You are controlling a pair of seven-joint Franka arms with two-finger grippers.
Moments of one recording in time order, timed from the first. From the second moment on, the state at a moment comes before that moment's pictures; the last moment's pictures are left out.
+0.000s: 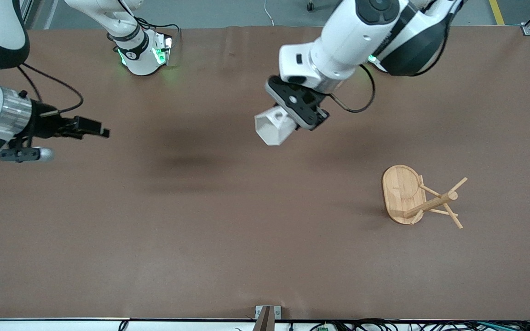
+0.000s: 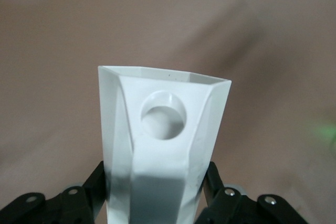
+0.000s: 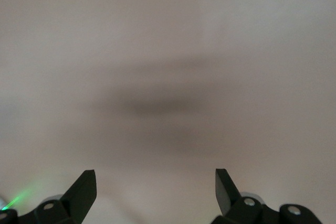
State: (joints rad) left arm -0.18 0.25 -0.53 -1.52 -0.11 1.93 -0.04; right arm -0.03 0.06 0.03 -1.72 0.20 1.68 0.05
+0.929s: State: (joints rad) left arm -0.03 0.28 -0.35 -1.71 -0.06 1.95 0.10; right arm -0.03 -0.03 -0.09 -1.41 0.01 1.38 0.05
